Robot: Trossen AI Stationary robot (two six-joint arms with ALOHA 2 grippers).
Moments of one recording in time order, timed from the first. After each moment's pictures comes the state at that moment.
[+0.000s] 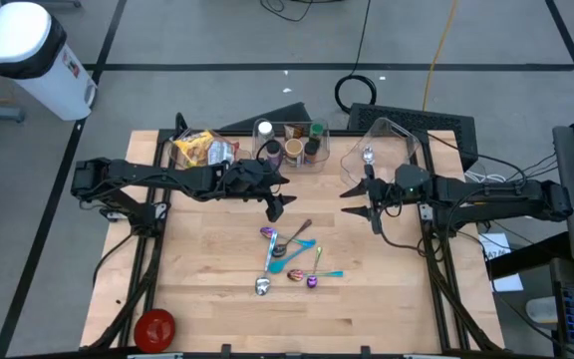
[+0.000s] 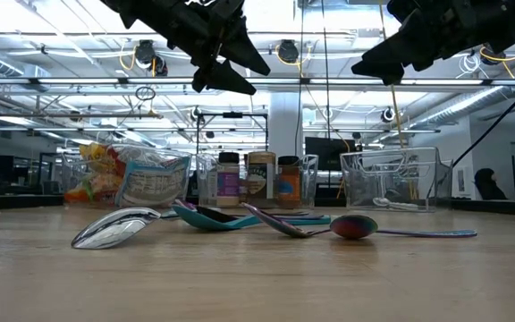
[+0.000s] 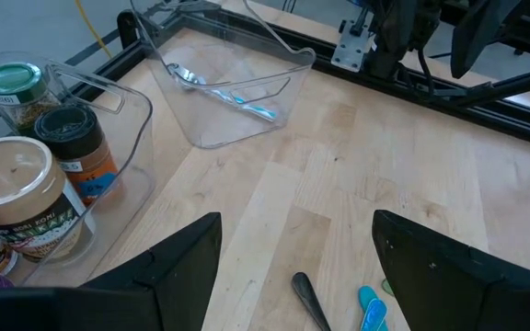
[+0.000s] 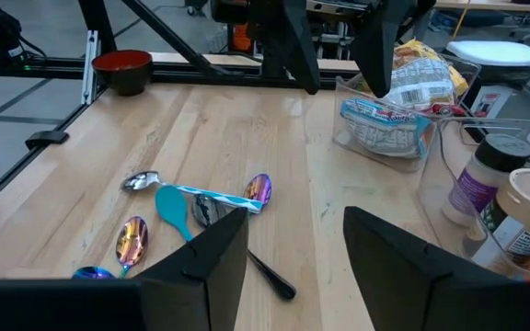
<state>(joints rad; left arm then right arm) 0.10 1.49 1.04 -0.04 -0.10 -0.25 -0.14 0.83 0.51 0.04 -0.18 -0.08</state>
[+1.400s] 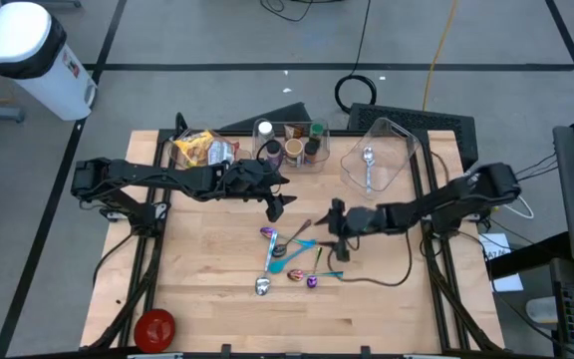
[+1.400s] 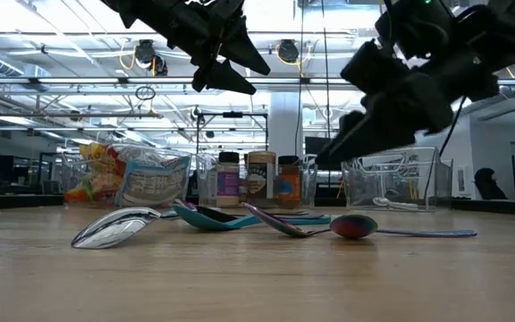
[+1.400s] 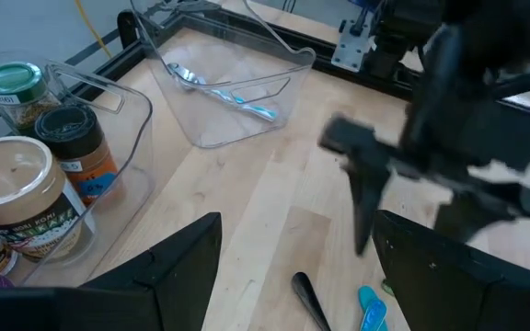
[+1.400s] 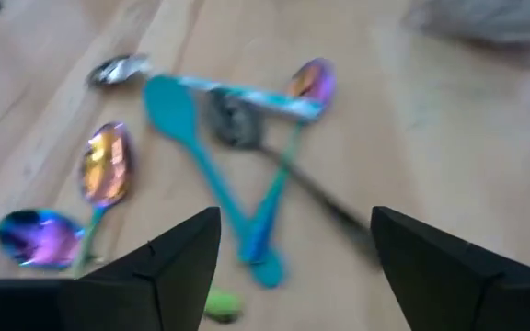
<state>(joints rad) 0.10 1.49 1.04 -0.04 -0.10 -0.25 0.12 1.50 0.51 0.47 0.08 0.02</state>
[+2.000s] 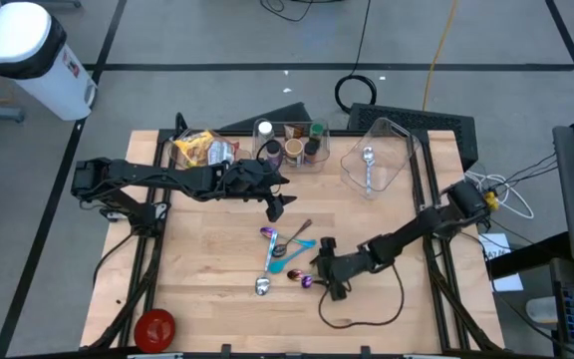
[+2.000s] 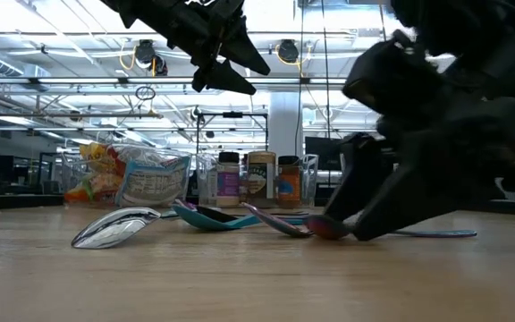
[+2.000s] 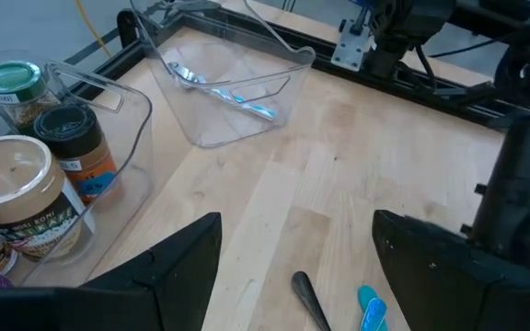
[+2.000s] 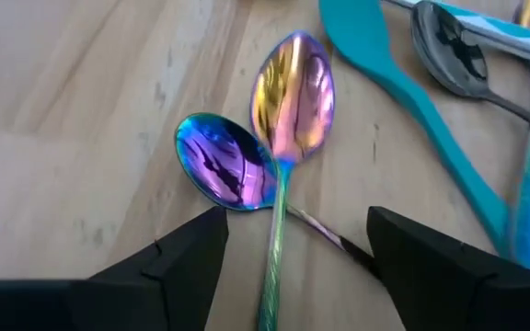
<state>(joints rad) 0.10 1.49 1.04 -0.04 -0.10 -0.25 0.42 1.83 0.72 0.36 0.24 0.14</state>
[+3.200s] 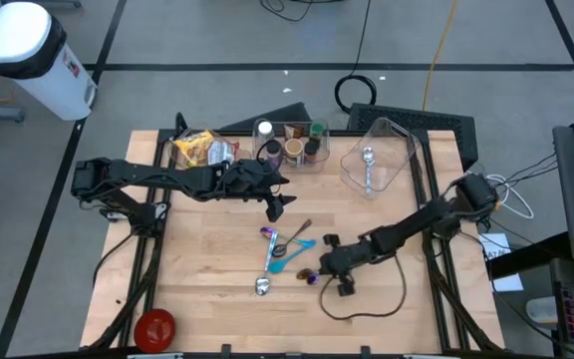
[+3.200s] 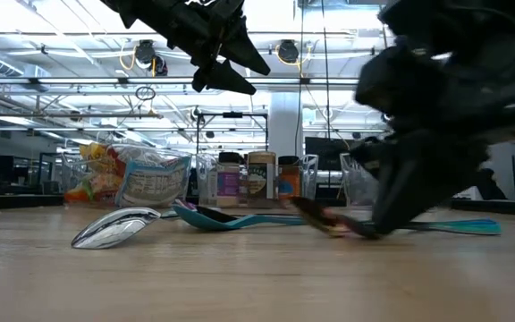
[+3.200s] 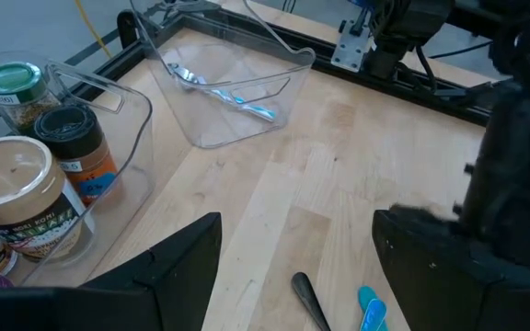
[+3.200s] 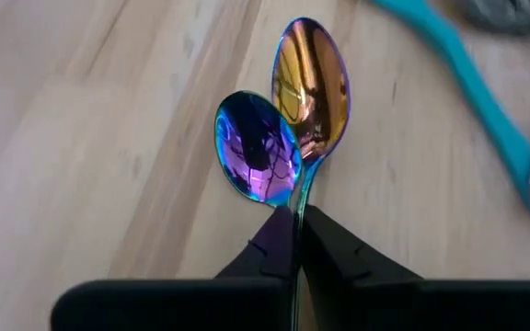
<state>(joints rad) 0.10 1.49 1.04 -0.04 -0.10 -0.25 0.37 1.74 0.70 0.14 0.05 0.13</state>
